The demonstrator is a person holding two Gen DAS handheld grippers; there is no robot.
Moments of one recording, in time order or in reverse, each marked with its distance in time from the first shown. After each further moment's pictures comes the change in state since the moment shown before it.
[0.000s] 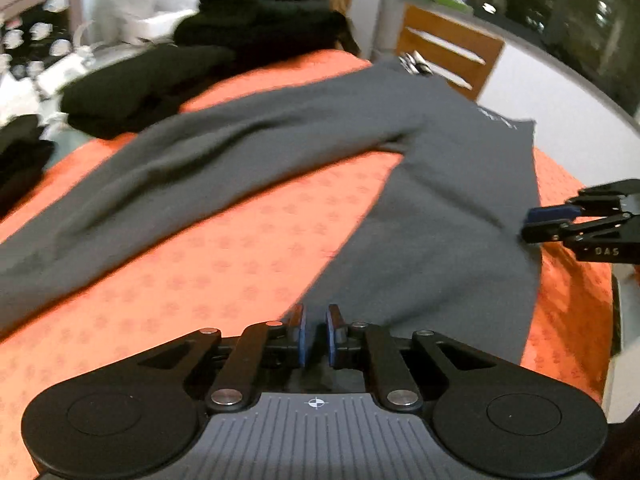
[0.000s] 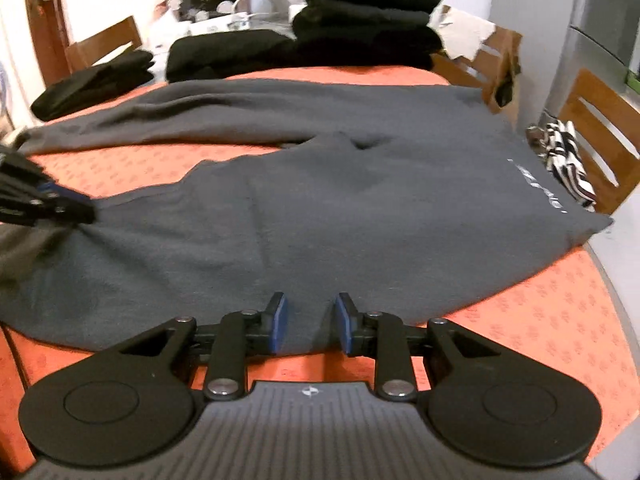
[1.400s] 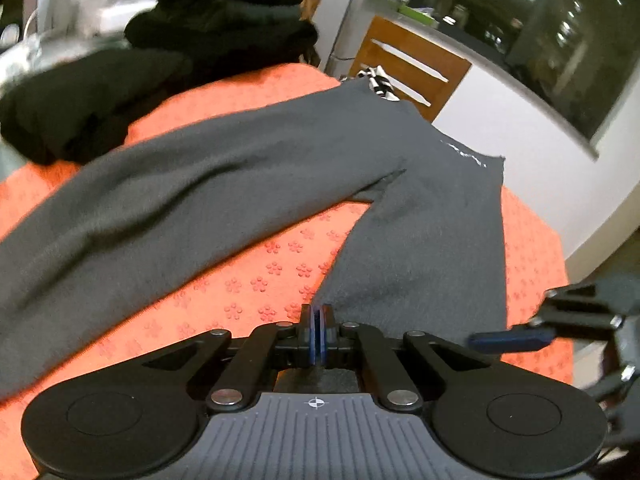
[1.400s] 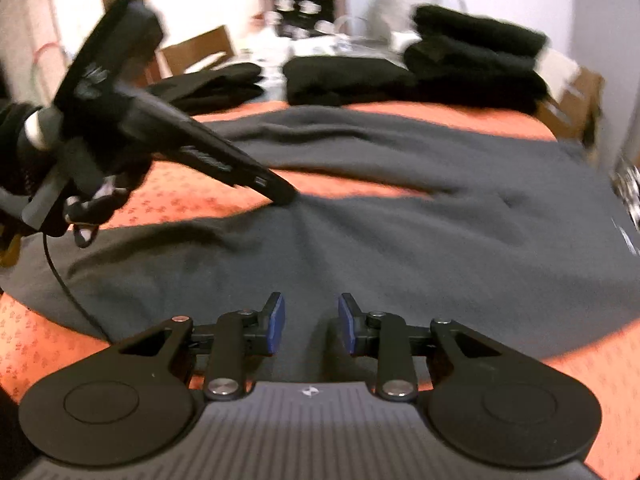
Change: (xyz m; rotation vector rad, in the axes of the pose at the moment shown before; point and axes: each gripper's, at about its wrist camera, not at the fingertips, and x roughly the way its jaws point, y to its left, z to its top) left arm 0.039 0.026 0.055 -0.053 0.025 -0.228; right arm -0.003 0.100 0.020 -0.163 -0.065 0.223
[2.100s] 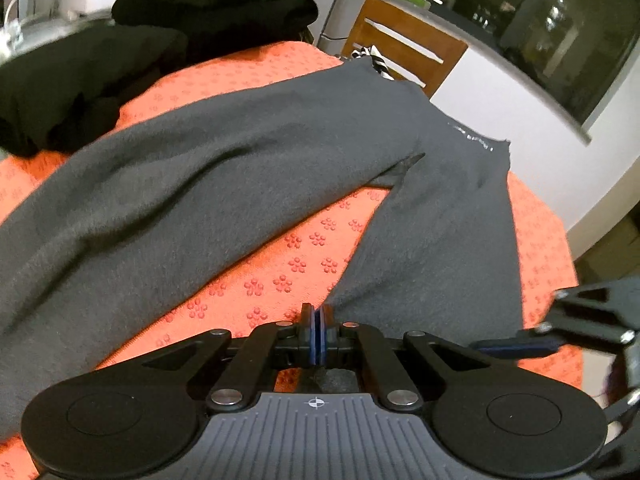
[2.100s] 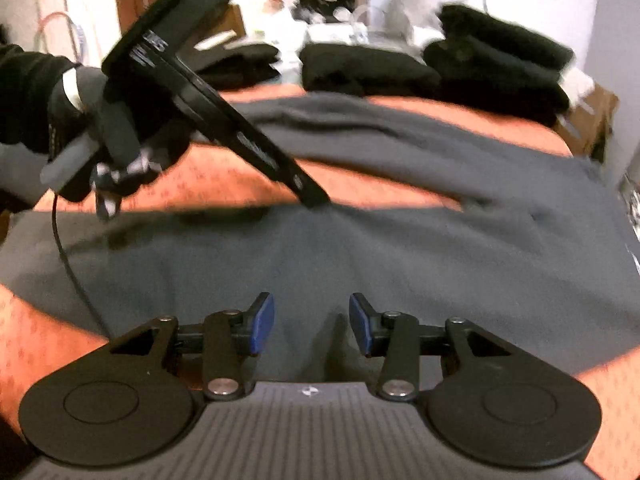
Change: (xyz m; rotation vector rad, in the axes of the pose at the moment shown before) left arm 0.022 0.026 0.007 0.018 0.064 -0.056; right arm 0.020 0.026 0.015 -0.048 0.047 -0.023
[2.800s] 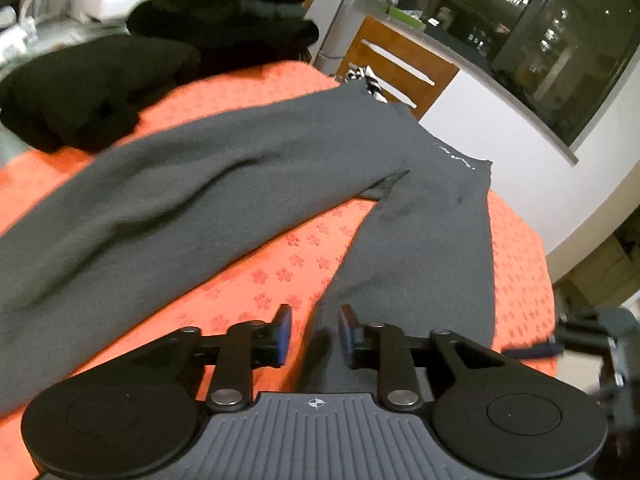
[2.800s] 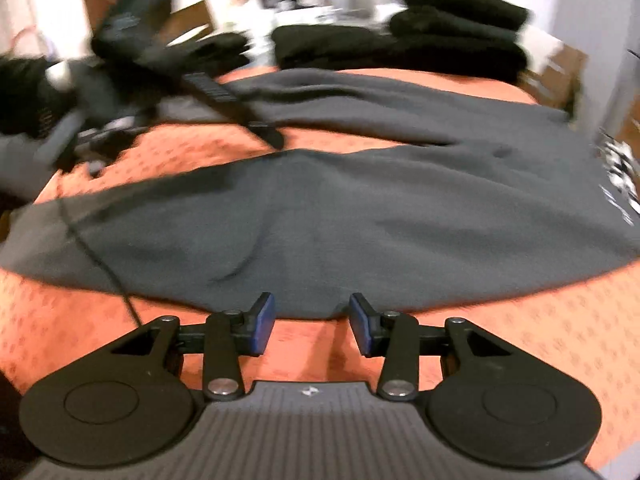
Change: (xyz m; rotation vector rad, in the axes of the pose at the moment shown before) left arm -0.048 -0.002 -0.020 0.002 -0.063 -0.001; right arm -0.046 -0.014 -0.051 0.172 0.041 -0.077
